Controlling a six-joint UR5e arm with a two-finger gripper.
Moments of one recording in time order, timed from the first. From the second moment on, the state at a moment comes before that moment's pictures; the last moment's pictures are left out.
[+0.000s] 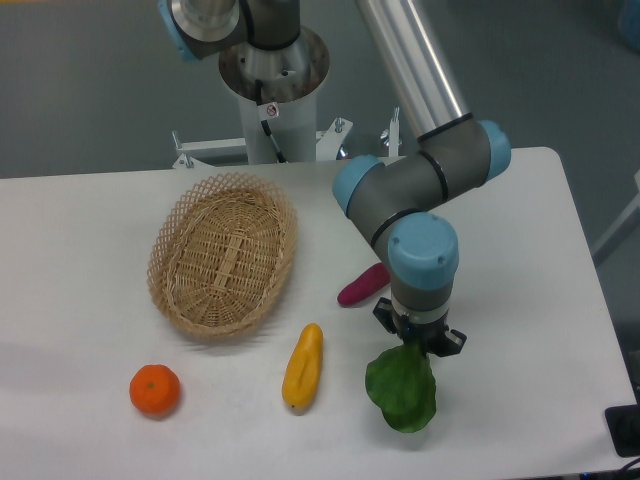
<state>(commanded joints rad) 2.50 -2.10 -1.49 -1.01 1.62 1.04</state>
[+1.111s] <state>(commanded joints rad) 2.61 -2.13 -1.25 -1.25 1.55 1.20</state>
